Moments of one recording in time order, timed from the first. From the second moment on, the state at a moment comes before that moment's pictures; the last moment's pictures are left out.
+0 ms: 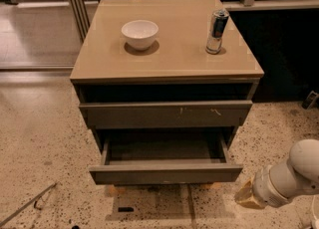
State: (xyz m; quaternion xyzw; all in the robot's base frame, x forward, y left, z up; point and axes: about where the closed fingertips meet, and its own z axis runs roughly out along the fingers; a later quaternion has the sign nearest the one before) arm 0.370 -0.249 0.564 -0.55 0.80 0.16 0.14
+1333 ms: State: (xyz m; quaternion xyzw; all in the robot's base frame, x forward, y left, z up) arm 0.382 -0.253 0.473 -0.58 0.77 0.17 0.21
